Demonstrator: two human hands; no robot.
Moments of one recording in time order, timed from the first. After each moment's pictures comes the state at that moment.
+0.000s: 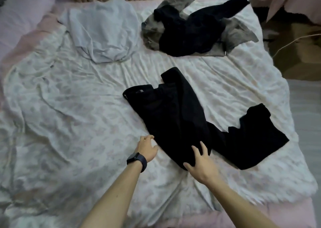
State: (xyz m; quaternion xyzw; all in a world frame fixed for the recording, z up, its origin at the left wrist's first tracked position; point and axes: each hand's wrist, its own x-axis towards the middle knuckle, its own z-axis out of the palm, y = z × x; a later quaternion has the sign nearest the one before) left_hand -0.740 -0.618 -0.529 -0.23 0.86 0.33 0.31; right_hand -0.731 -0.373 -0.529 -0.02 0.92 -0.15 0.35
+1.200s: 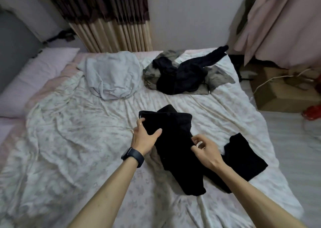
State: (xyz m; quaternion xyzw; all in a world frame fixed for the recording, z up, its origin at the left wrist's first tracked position) left_hand -0.826 -0.624 -0.369 -0.26 0.84 0.48 0.08; right_hand -0.837 -0.367 -0.393 -0.04 0.89 -0.42 0.13
